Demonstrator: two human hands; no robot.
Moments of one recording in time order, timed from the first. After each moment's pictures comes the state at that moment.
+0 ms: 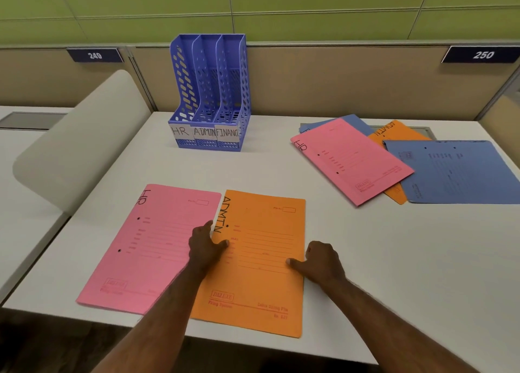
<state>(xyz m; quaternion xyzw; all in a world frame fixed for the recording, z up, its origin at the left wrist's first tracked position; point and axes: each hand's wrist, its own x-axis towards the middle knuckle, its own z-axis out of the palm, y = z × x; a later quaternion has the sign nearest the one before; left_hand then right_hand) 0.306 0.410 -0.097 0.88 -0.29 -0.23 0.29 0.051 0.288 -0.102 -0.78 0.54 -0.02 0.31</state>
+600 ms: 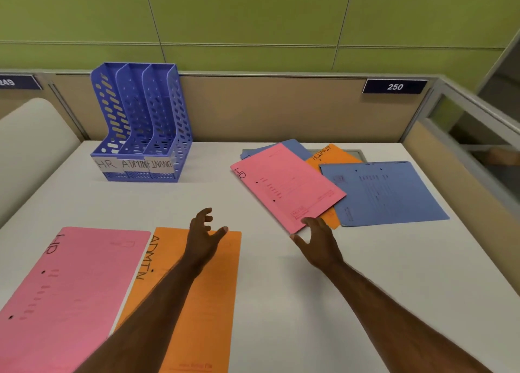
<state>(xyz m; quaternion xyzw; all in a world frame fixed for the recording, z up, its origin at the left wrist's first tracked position) 0.206 0.255 -0.046 0.76 -0.36 -0.27 0.46 -0.050 0.130 -0.065 -0.78 0.52 -0.20 0.27</state>
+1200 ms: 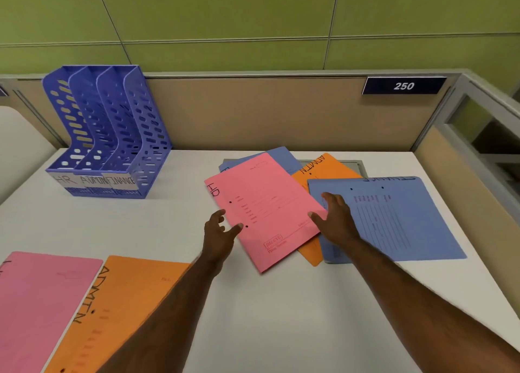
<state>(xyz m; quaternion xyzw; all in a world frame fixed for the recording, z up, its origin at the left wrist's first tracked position) 0.135 0.091 -0.071 0.77 -0.24 -0.32 0.50 -0.093 -0.075 -0.069 -0.78 0.53 -0.19 0.28</state>
